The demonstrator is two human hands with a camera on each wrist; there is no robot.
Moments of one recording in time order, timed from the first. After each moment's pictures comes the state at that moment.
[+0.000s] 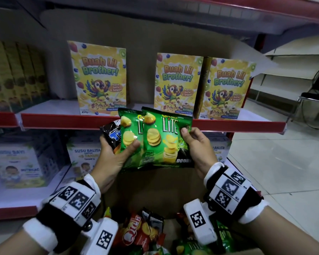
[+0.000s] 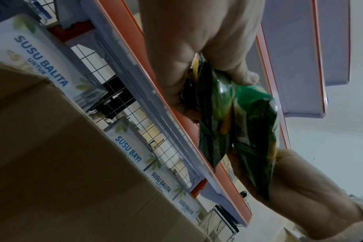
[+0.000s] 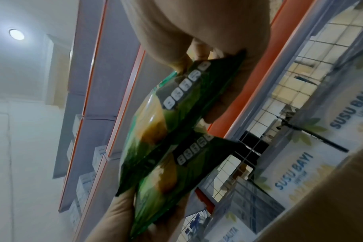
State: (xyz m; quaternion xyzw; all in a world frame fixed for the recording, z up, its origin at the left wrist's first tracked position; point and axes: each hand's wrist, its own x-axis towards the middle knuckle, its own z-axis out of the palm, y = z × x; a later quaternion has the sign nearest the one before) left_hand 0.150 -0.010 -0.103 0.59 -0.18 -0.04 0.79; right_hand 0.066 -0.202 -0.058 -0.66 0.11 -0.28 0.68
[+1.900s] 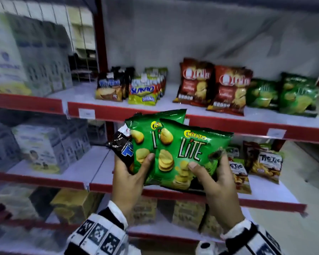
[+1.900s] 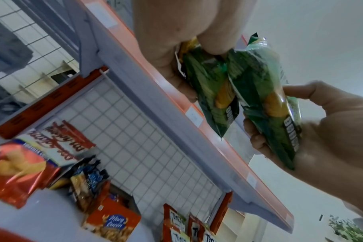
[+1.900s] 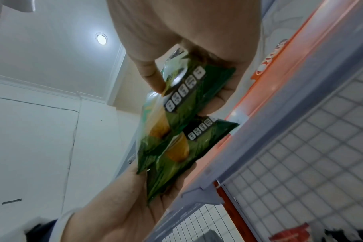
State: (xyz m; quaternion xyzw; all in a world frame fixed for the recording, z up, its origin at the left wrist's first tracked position) left_hand 0.152 0.037 0.548 0.60 -0.18 0.18 0.76; right_hand 0.074 -0.130 0.578 -0.69 -0.05 -0.30 0.66
